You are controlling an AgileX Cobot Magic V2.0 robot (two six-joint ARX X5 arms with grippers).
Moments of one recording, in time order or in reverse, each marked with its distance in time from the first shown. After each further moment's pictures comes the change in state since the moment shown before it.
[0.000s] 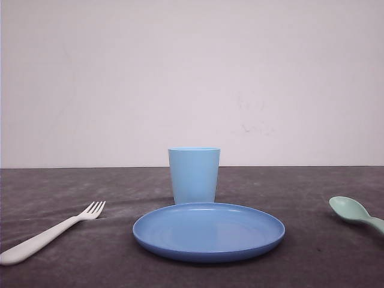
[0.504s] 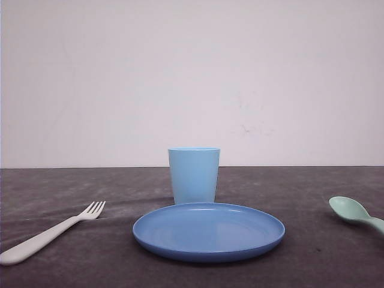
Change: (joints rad) left arm 0.000 0.330 0.375 -0.051 0.091 -0.099; right arm 0.000 0.390 0.481 -0.243 0.008 0.018
